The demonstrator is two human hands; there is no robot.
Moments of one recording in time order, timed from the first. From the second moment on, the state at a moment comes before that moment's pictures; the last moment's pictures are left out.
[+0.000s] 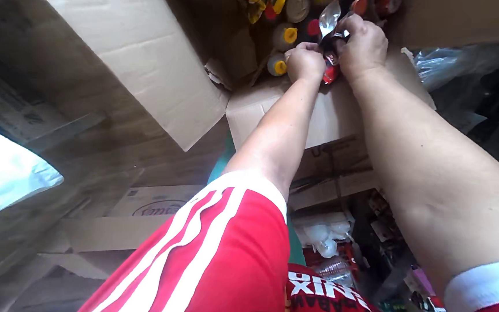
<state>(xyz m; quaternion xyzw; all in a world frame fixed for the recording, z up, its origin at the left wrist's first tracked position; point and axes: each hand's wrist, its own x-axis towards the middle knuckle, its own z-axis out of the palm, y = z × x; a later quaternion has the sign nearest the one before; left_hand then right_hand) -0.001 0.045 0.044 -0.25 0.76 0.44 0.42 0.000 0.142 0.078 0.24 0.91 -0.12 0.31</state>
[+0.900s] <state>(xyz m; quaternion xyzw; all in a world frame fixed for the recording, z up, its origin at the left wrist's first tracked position) 0.040 0.010 0.048 0.03 0.79 0.51 0.33 0.153 0.205 0.213 0.19 0.82 -0.53 -0.13</state>
